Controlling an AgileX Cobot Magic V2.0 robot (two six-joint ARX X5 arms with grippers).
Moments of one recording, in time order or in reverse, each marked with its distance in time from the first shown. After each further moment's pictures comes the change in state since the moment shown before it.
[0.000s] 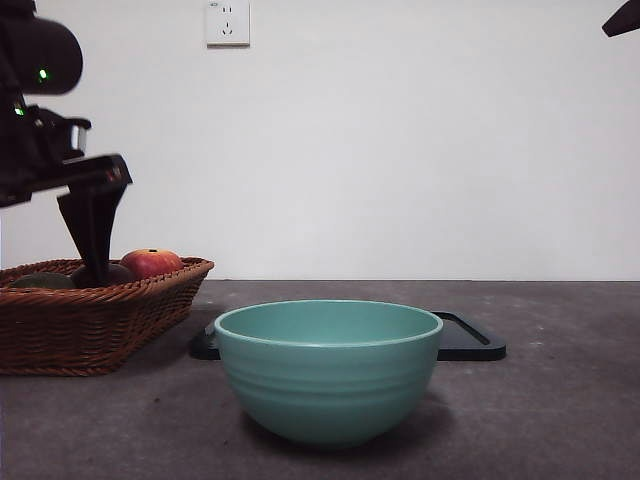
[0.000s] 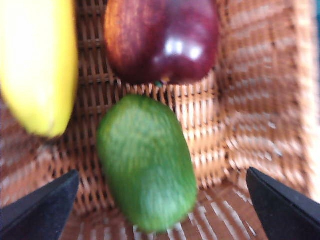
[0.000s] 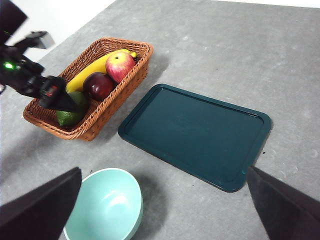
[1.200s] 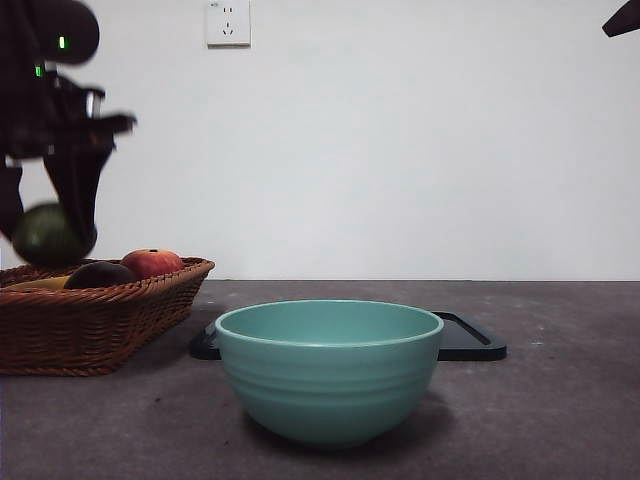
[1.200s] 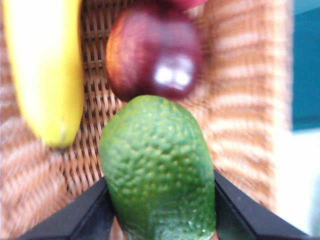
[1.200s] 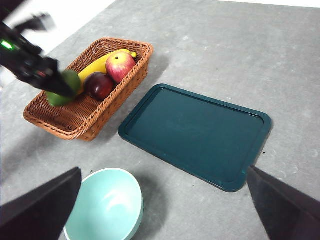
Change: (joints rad) left arm -0.011 0.024 0.198 -0.195 -0.002 0.002; right arm 0.000 0.000 0.000 0.000 0.000 0.002
